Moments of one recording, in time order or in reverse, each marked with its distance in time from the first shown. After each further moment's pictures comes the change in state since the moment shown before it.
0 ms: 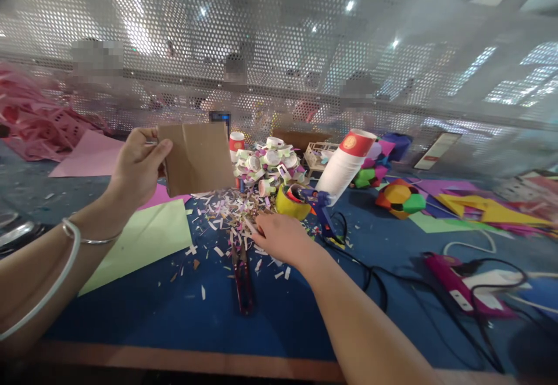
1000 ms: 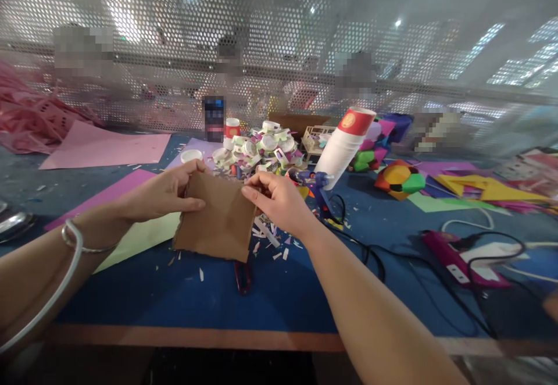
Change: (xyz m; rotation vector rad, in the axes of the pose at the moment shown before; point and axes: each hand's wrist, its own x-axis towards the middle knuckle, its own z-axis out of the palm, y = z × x) left_hand -0.052 0.016 0.015 0.166 -0.929 -0.405; right_hand -0.001 0.003 -0.011 1.047 0.271 -0.166
